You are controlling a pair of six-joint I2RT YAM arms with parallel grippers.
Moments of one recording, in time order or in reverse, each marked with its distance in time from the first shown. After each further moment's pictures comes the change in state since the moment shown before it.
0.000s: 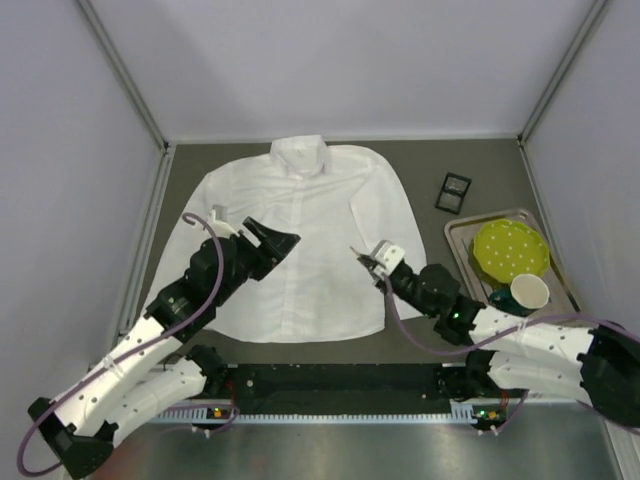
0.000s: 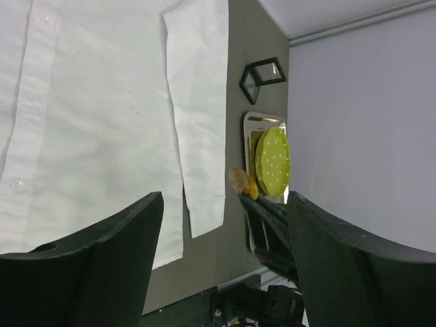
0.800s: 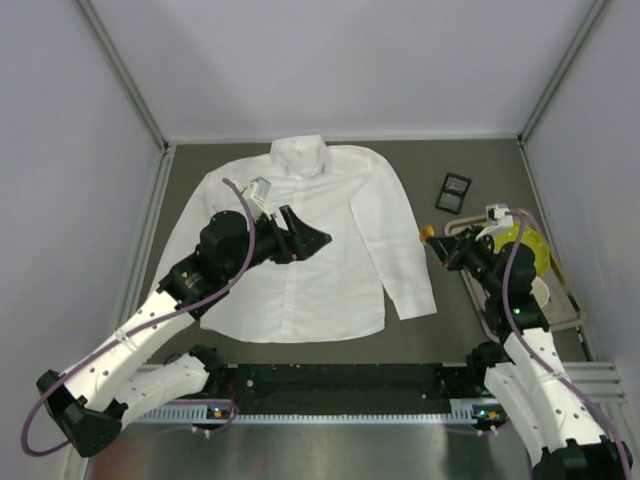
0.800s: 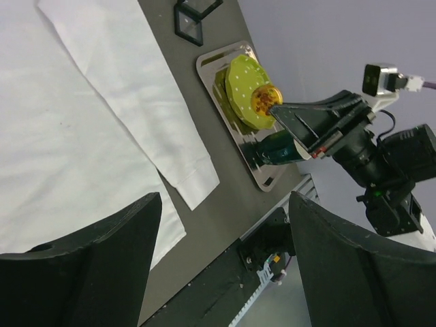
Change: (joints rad) left arm 0.000 0.173 0.158 0.123 0.323 0.381; right arm -0.872 -0.466 0.014 -0.555 -0.488 0.890
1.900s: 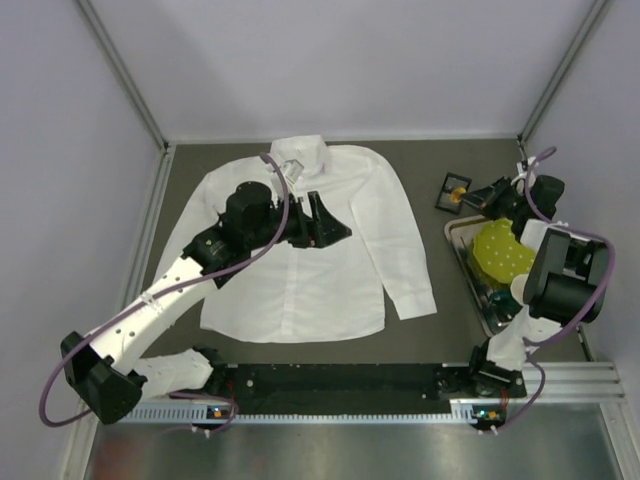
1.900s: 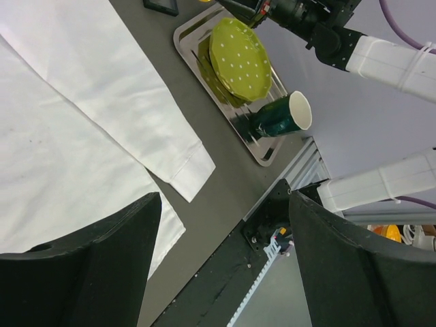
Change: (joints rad) left arm 0.021 0.237 0.184 -0.014 0.194 0.119; right arm -0.495 1.138 0.516 0.275 -0.486 0.135
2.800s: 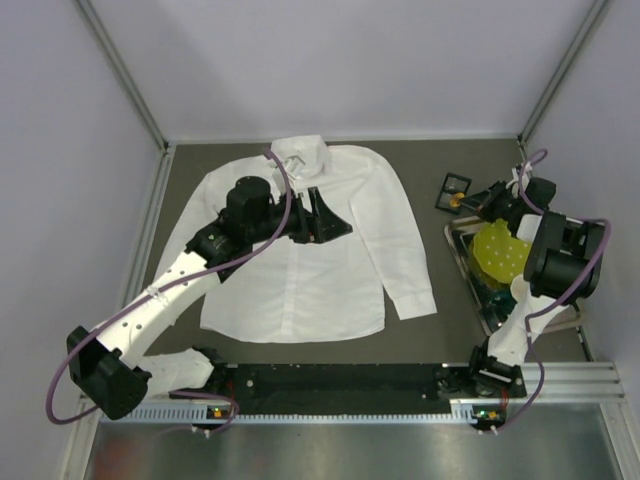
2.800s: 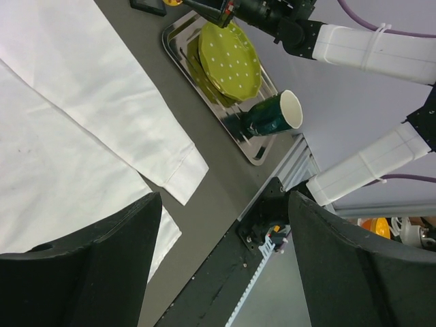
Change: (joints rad) left arm 0.046 0.043 0.000 0.050 0.092 0.006; right arm -0.001 0.190 0.083 0.024 0.038 -0.045
